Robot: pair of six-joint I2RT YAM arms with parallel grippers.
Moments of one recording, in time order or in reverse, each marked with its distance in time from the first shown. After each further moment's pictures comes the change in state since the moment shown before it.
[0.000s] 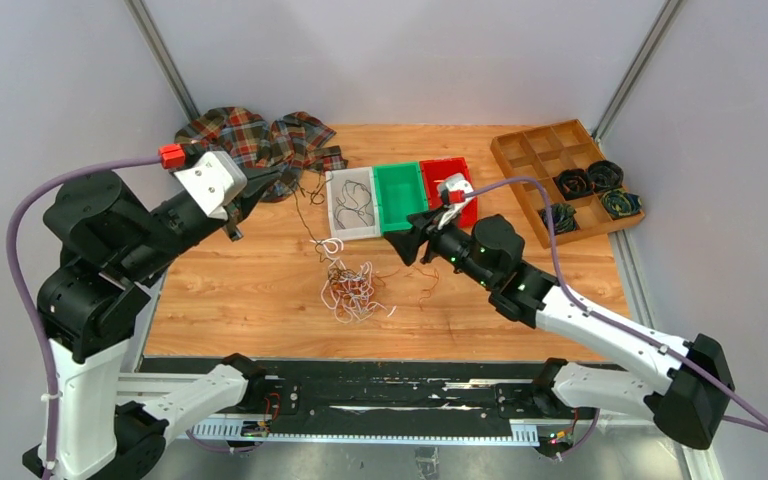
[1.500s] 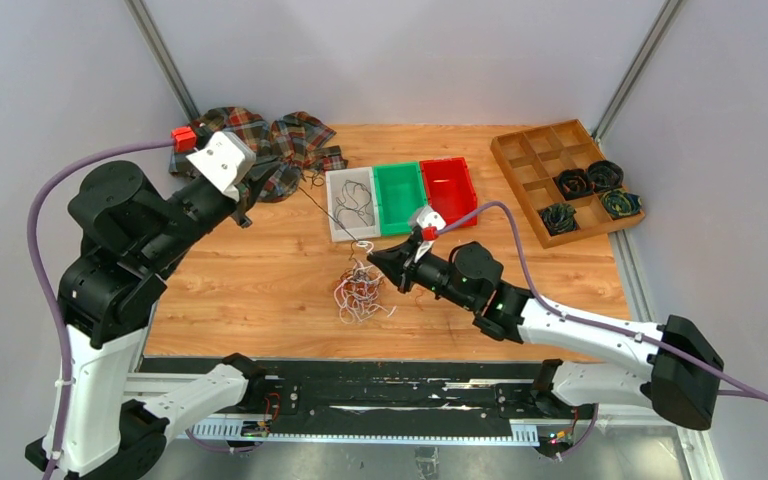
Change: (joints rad) left arm 0.000 0.003 -0.066 0.078 -0.128 -0.063; right arm 0.181 0.098 -0.094 0.290 -0.048 -0.076
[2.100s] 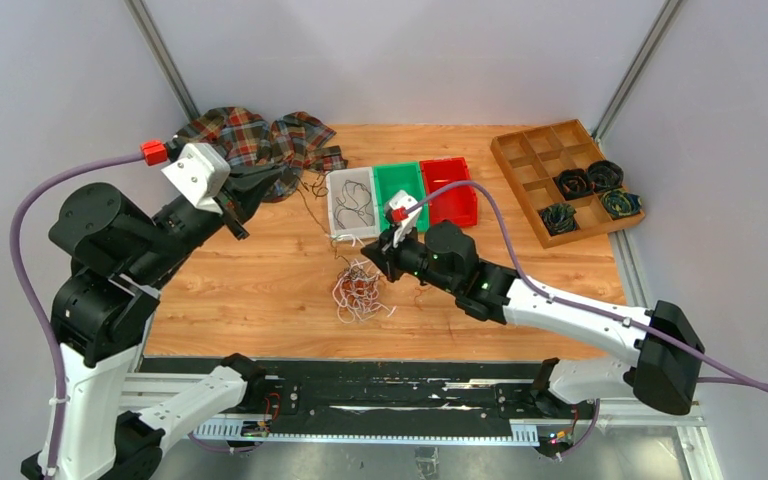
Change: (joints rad) left arm 0.000 -0.069 -0.073 0.092 0.085 -0.142; right arm -0.001 0.108 0.227 -0.299 0.043 -0.019
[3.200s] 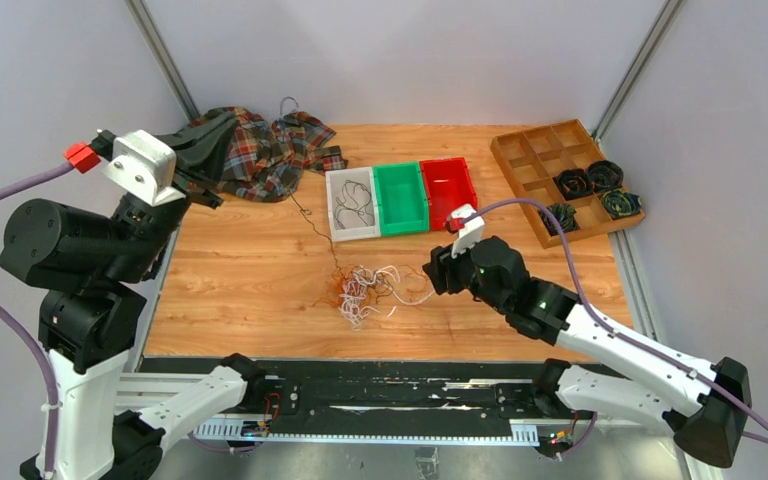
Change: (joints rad) left arm 0.000 0.009 0.055 0.274 -0.204 0.112; right arm -0.115 -0.354 -0.180 -0.446 0.250 0.058
